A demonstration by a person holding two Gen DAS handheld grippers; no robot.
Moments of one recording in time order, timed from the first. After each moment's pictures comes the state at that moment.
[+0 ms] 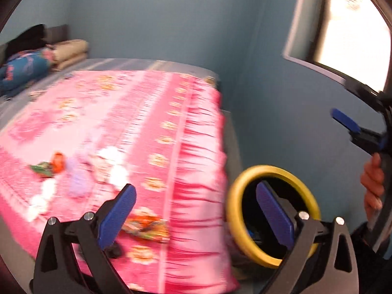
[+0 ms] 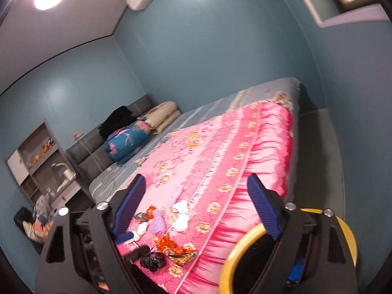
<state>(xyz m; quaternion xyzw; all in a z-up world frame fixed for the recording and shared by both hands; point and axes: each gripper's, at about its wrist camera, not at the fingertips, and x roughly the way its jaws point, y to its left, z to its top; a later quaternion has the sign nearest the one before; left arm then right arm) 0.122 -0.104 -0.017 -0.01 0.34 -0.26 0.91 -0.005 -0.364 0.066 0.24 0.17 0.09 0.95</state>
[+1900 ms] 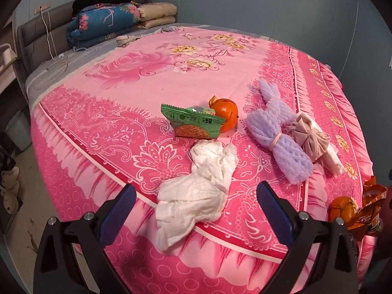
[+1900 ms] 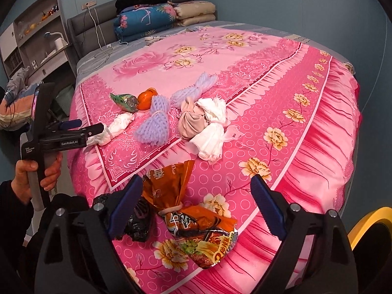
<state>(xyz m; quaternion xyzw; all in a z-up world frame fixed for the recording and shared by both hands) 0.268 0.151 -0.168 -0.02 0.42 -0.04 0.91 0.156 -0.102 -0.121 -0.01 0.41 0.16 0.90</state>
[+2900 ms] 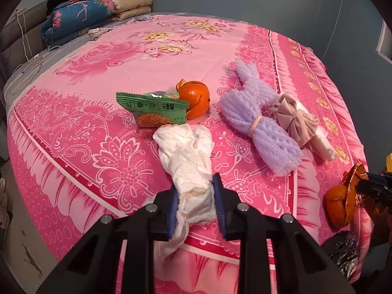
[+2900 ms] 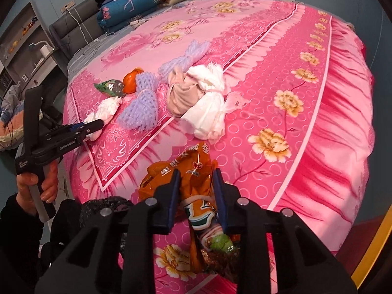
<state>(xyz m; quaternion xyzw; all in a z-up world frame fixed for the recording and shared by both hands) 0.282 0.128 -0.186 -0.01 0.45 -0.10 0.89 0.186 -0.105 -0.163 0.04 0.48 0.14 0.87</state>
